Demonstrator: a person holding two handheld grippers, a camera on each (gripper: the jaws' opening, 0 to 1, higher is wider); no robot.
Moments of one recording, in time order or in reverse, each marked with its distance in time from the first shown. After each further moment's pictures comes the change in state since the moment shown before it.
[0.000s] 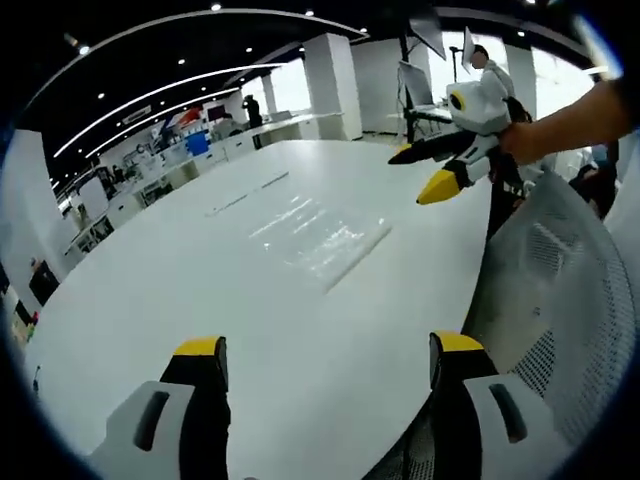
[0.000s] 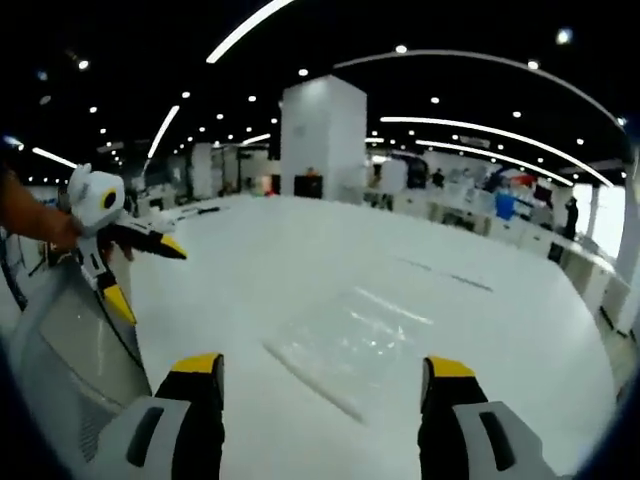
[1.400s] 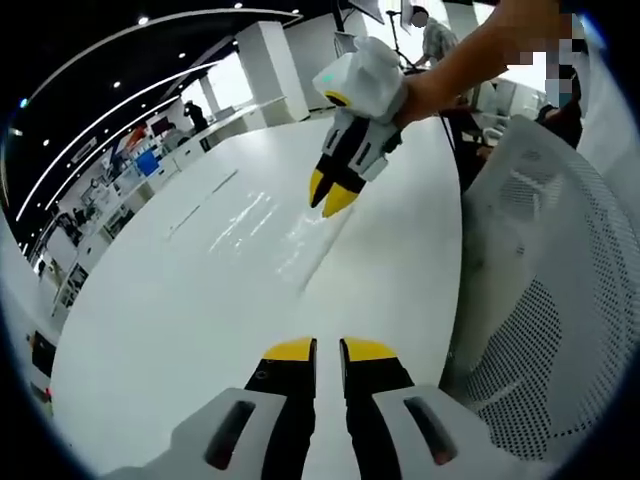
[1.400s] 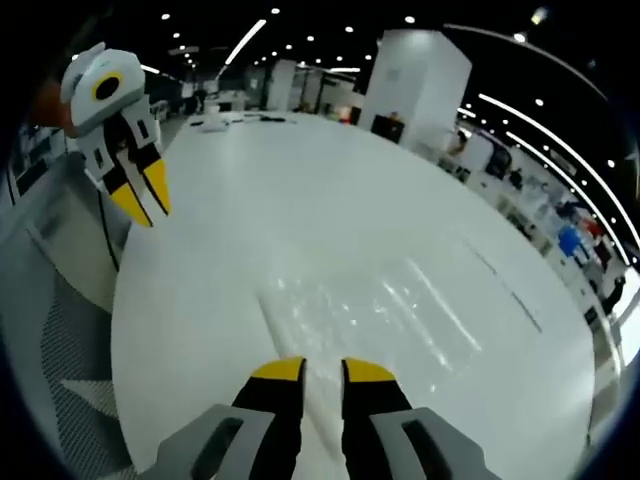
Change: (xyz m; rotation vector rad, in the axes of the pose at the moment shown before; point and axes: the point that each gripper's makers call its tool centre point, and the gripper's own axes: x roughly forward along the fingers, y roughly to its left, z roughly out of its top) left arm 0.027 -0.020 0.000 0.261 0.112 -0.134; right arm 0.083 -0.003 -0.028 -0.301 0.309 0.194
